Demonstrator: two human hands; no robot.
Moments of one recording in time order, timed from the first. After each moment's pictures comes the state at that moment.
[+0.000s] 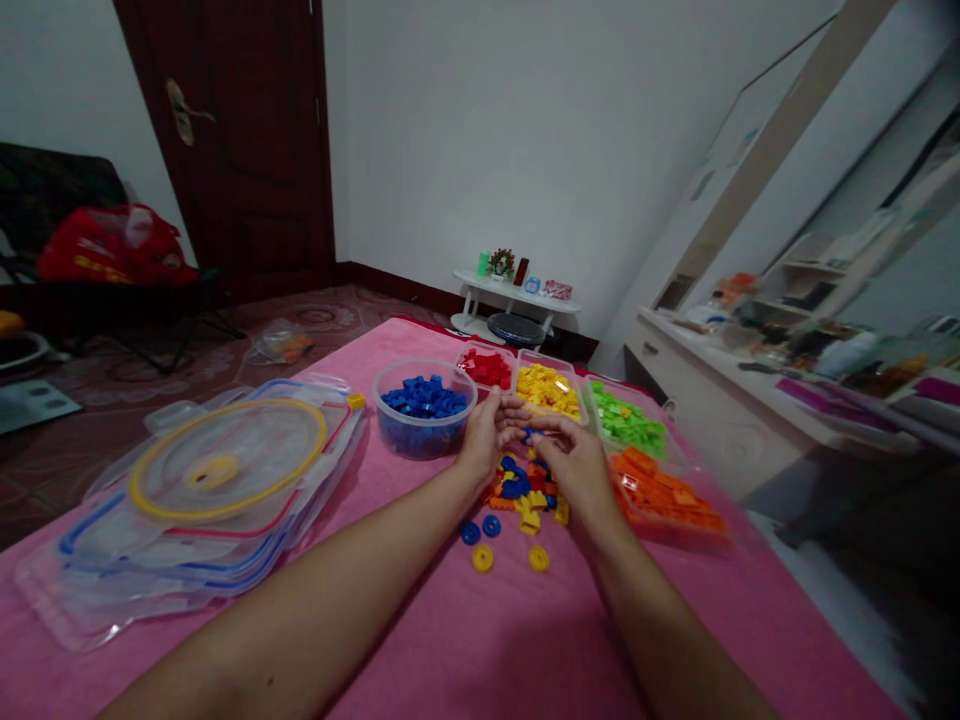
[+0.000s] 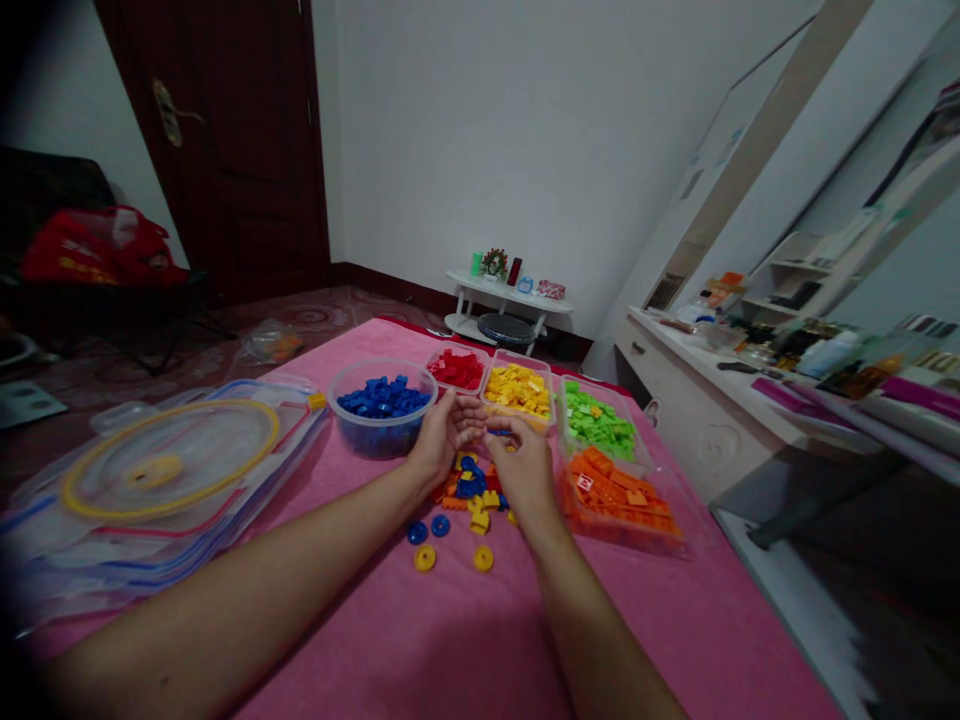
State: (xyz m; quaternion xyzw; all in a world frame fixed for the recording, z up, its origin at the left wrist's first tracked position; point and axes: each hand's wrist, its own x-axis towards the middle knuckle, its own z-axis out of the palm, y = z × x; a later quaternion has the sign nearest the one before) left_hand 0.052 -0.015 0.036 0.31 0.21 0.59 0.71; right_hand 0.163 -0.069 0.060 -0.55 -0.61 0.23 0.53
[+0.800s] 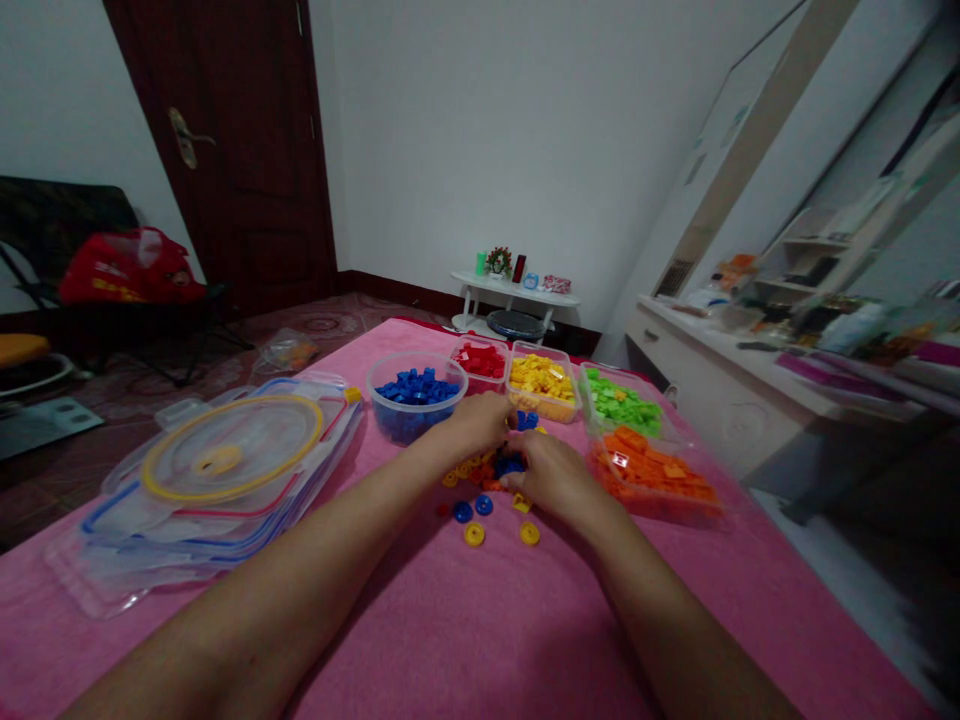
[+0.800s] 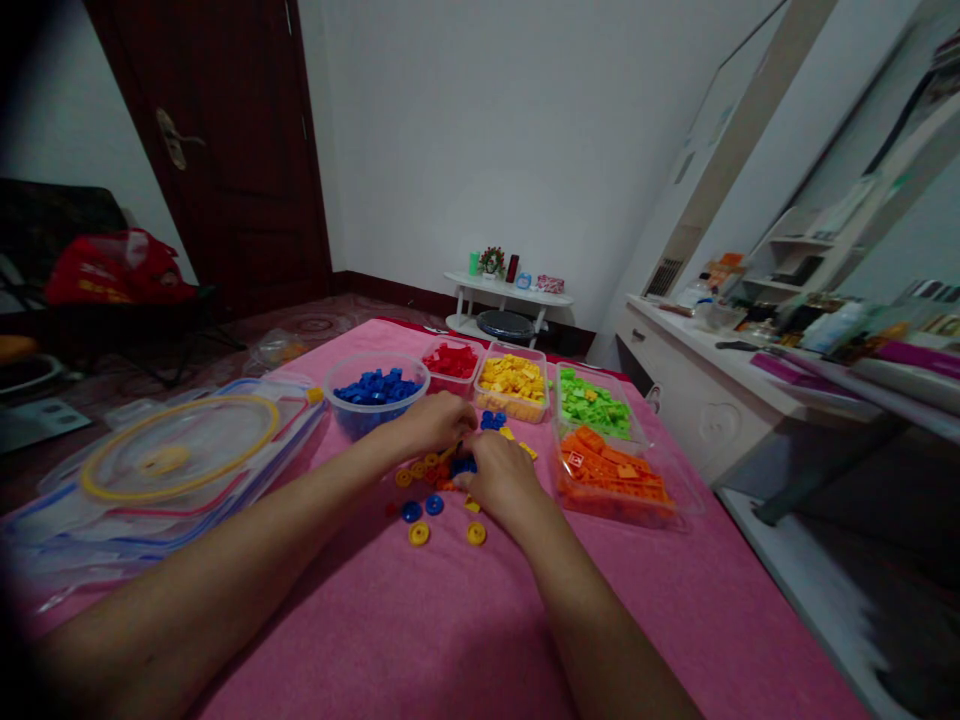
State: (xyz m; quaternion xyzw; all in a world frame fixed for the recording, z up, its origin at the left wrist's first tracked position) left_hand 0.027 -0.017 0.069 0.86 0.40 0.25 0.17; right_hand 0.160 -0.095 0.064 -0.62 -0.78 0.06 0.10
